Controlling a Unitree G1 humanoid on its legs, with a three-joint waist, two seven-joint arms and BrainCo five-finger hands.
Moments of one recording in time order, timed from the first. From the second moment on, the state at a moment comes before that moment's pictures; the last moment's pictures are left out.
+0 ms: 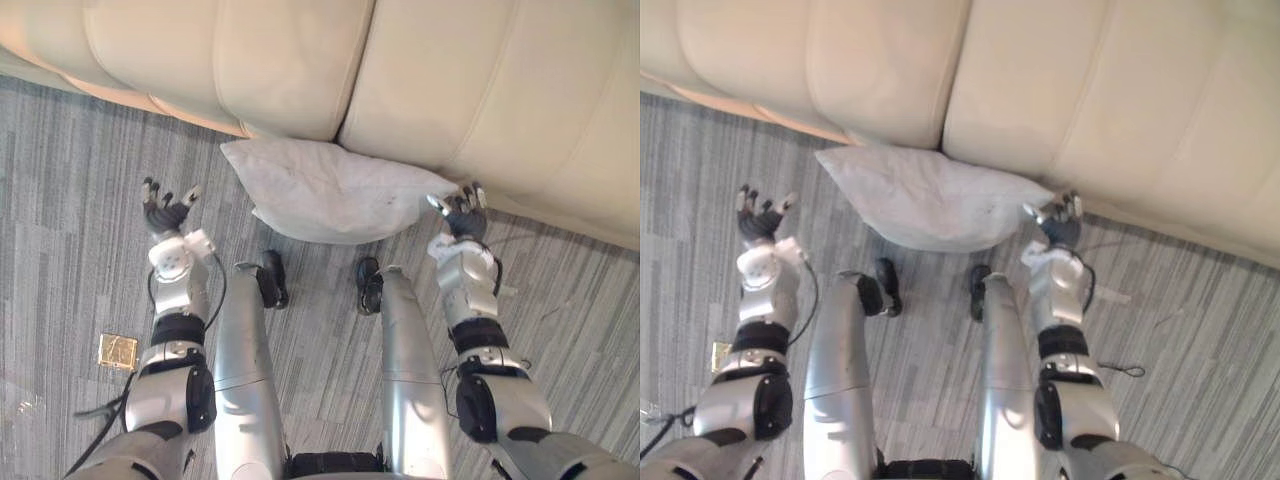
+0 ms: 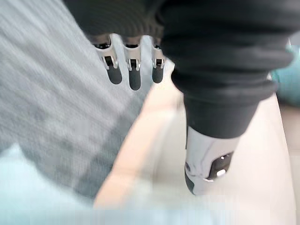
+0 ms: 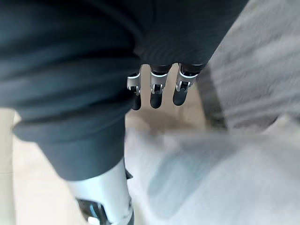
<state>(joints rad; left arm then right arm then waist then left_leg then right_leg) -0.75 0.25 0.21 0.75 -0.24 -0.19 0.28 -0.76 -0.12 -0.20 0.68 0.36 -0.15 -0.24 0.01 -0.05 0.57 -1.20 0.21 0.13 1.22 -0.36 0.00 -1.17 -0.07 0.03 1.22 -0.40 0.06</state>
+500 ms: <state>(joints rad) -0.92 0.19 -0.04 0.82 -0.24 -0.18 0.34 -0.86 -0.09 -0.07 0.73 0.36 -0.15 -0.30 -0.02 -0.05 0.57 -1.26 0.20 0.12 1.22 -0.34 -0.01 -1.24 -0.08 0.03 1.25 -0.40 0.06</state>
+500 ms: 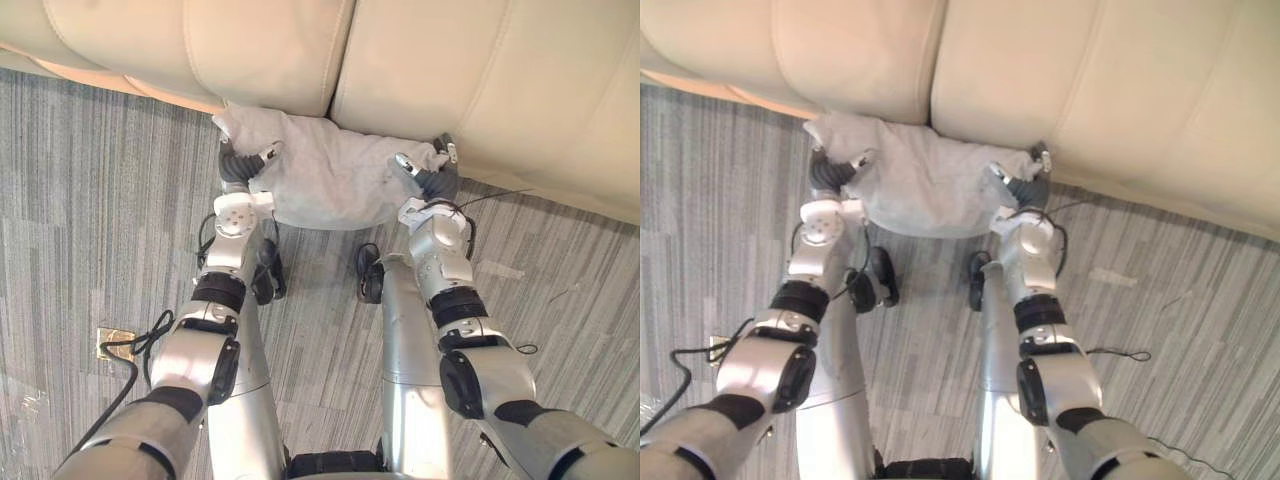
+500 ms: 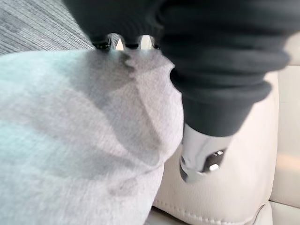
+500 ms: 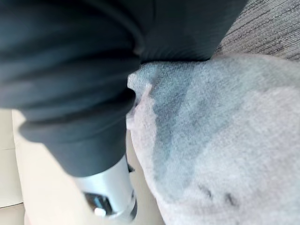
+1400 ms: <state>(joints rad) -0.75 0.15 -0.10 0.49 -0.18 -0.16 0.41 -0.63 -0.11 0.01 0.40 0.00 -0.04 -0.41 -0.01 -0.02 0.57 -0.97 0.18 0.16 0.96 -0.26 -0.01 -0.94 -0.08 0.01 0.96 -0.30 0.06</state>
